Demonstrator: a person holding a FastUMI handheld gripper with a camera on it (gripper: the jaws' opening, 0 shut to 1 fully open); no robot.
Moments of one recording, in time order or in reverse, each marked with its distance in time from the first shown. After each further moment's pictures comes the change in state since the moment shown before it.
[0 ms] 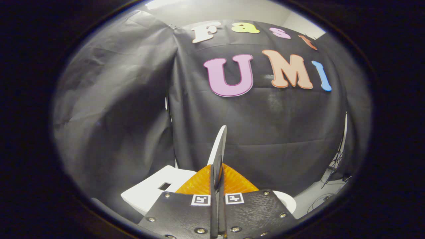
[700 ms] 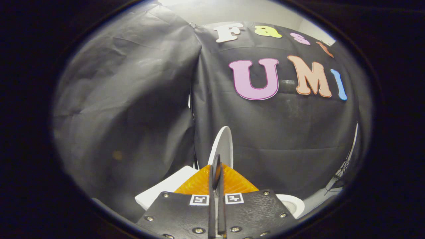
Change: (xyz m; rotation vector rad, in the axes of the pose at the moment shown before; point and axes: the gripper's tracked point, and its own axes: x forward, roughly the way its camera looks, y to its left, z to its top) arm 0.005 0.075 -0.005 -0.017 -0.018 0.109
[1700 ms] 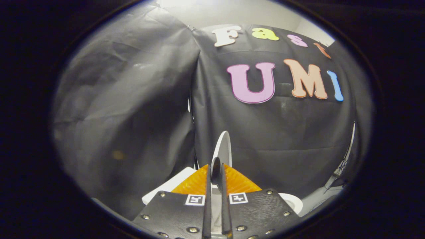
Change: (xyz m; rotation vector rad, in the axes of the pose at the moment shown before) arm -0.040 -0.008 0.028 0.027 -0.040 -0.020
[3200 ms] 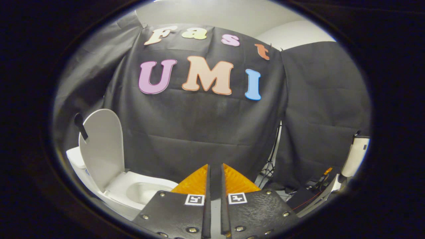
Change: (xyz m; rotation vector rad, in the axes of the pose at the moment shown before) arm -0.191 -0.446 -0.027 -0.143 0.070 -0.532
